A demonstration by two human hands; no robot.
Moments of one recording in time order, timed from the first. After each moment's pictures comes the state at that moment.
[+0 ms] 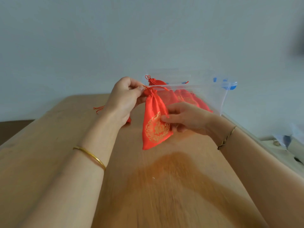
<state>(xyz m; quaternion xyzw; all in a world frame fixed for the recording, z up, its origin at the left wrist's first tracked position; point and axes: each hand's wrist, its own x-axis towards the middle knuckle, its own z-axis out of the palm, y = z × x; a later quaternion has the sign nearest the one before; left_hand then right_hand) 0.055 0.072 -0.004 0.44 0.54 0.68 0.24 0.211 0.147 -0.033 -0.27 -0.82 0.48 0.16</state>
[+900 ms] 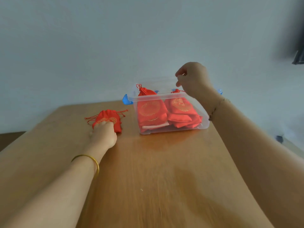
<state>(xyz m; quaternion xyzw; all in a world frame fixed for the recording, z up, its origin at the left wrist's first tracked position) -0.020 0.101 -0.091 0.44 0.89 0.11 -0.04 0.217 0.207 0.044 -0.45 -0.77 0.12 0.43</state>
